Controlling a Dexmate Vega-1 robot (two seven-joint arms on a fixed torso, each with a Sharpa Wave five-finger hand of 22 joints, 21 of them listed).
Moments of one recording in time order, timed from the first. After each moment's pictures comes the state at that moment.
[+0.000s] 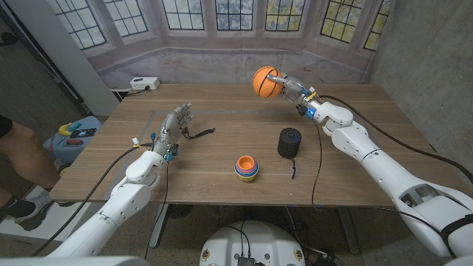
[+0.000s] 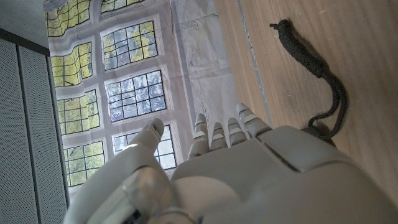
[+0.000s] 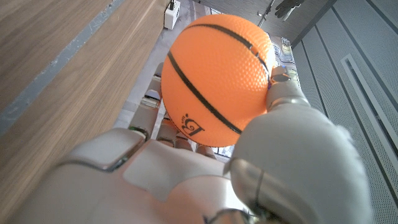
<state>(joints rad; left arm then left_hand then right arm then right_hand) 1.09 0.58 0.24 -1.52 -0.67 -0.33 -0.01 0.35 0.17 0.64 -0.01 0.18 0.23 0.08 0.20 0.20 0.02 0.07 0.20 0.19 0.01 0.09 0.18 0.17 0.14 0.08 0.21 0.17 -0.63 -0.47 -0.45 -1.32 0.67 0.19 0.40 0.90 -0.07 0.34 -0.13 0.19 0.01 0.04 0.30 0.25 -0.01 0.17 0.71 0.67 0.27 0.09 0.31 0.44 0.57 0.16 0.22 0.18</state>
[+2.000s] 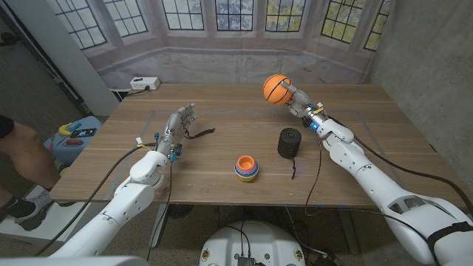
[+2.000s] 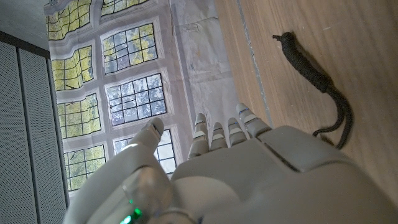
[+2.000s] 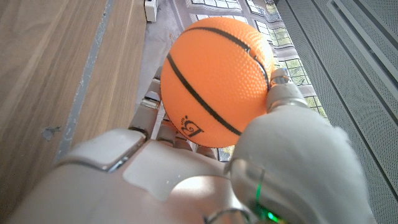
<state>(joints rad) 1.10 0.58 0.26 -1.56 -0.66 -0.31 0.02 0.35 0.18 0.64 -0.02 0.18 0.23 0.07 0.20 0.20 0.02 0.07 0.20 0.19 0.01 0.09 0.18 0.17 0.14 0.08 0.21 0.17 -0.68 -0.37 -0.36 -1.14 0.84 0.26 0.54 0.88 -0.06 0.33 -0.13 0.18 -0.01 0.03 0.27 0.25 -0.03 0.19 0.68 0.64 0.24 0.11 0.29 0.44 0.56 0.17 0.22 0.18</state>
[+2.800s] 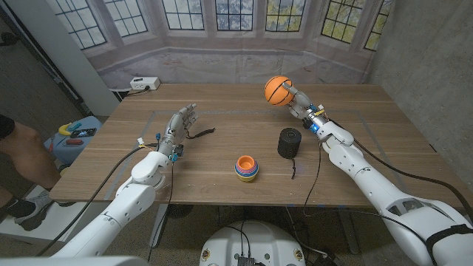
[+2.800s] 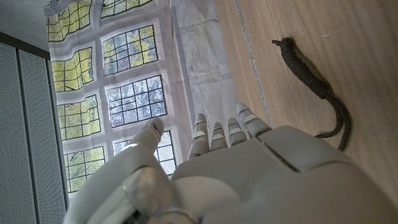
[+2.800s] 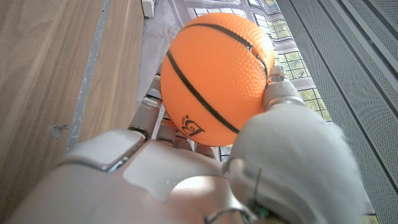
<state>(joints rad) 1.10 0.58 0.26 -1.56 -0.65 -0.31 0.03 0.35 0.18 0.63 -0.02 0.18 0.23 0.07 0.20 0.20 0.02 0.07 0.20 0.19 0.01 0.09 0.18 0.17 0.14 0.08 0.21 0.17 -0.70 -0.36 -0.35 -1.13 0.85 0.27 0.53 0.92 -0.04 0.33 -0.15 0.18 0.04 0.09 0.27 0.25 0.00 0.20 0.68 0.63 0.27 0.10 0.29 0.44 0.63 0.10 0.24 0.18</state>
